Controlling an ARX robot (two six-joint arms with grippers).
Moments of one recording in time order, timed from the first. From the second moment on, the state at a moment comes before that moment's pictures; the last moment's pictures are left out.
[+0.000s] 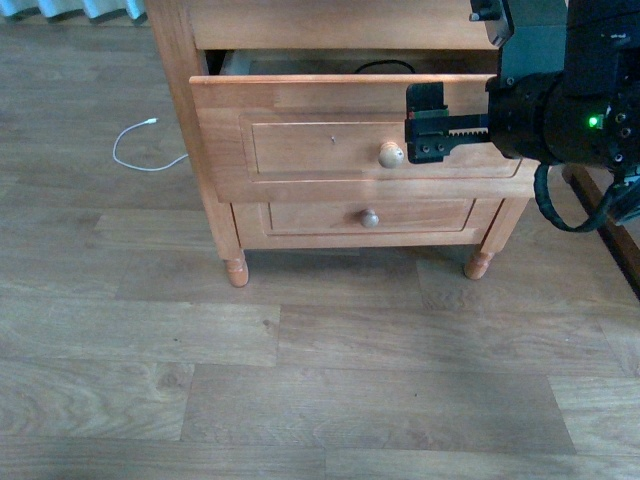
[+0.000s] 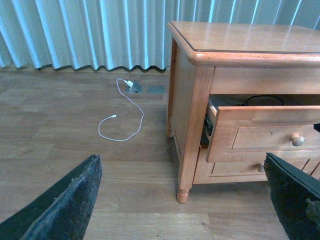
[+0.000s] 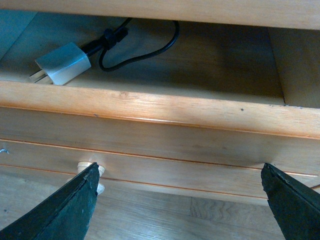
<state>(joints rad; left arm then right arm) 0.00 0.00 0.01 -0.01 0.00 0.00 0.28 2.08 0.98 0.63 0.06 0.05</state>
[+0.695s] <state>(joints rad) 0.00 0.00 0.01 -0.01 0.00 0.00 0.25 2.27 1.20 0.73 0.16 0.09</state>
